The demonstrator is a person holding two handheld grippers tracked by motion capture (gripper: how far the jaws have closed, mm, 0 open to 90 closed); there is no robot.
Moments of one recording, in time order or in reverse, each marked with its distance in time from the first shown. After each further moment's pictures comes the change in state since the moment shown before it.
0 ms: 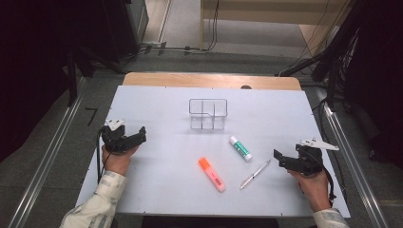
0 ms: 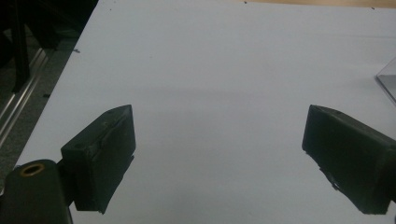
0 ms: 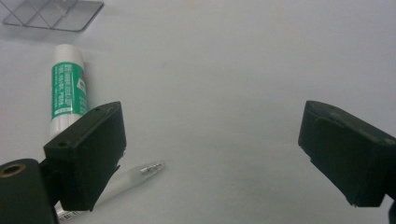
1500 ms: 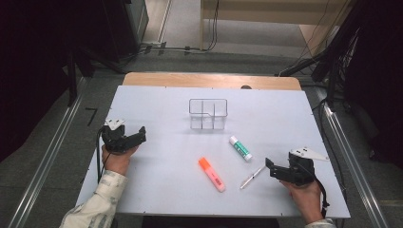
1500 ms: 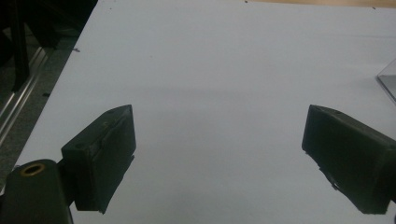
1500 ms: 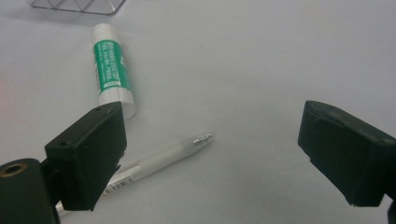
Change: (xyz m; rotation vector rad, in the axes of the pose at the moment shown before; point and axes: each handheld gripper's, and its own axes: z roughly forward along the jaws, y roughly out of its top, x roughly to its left) left arm 0.001 0.000 0.001 0.001 0.001 -0.002; right arm 0.036 -0.017 -0.010 -0.002 -0.008 -0.021
